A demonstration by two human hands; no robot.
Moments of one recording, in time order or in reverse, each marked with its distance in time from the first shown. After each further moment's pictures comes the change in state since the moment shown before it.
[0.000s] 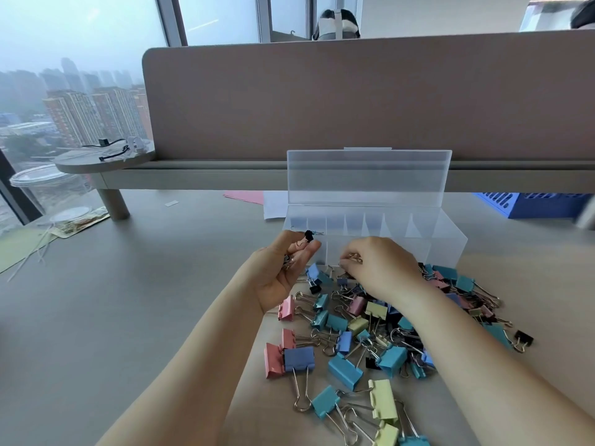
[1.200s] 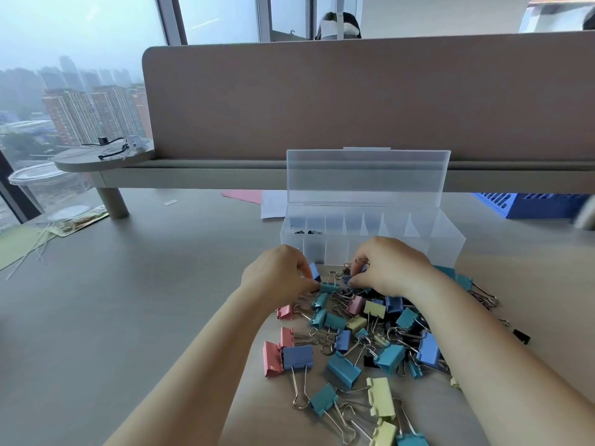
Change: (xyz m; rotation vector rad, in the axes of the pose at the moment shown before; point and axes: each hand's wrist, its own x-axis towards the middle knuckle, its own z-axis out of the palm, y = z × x) left_hand 0.004 -0.009 -0.008 1.827 0.185 0.444; right_hand 0.002 0.006 -0.015 -0.108 -0.216 0.063
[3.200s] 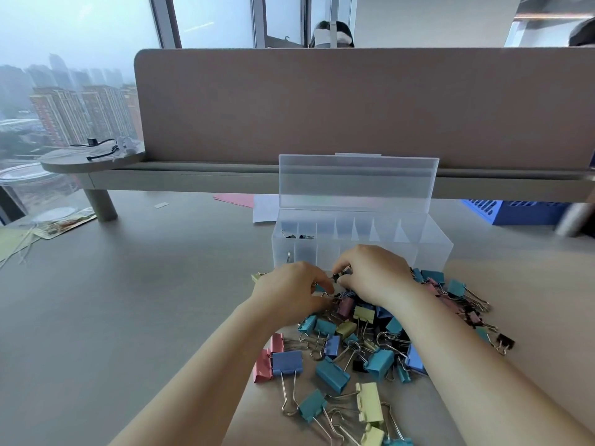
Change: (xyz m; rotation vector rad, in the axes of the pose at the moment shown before) left_hand -0.013 0.024 0.006 0.053 -0.120 0.181; right_hand 0.002 -0.002 0.012 -0.020 0.077 -0.036
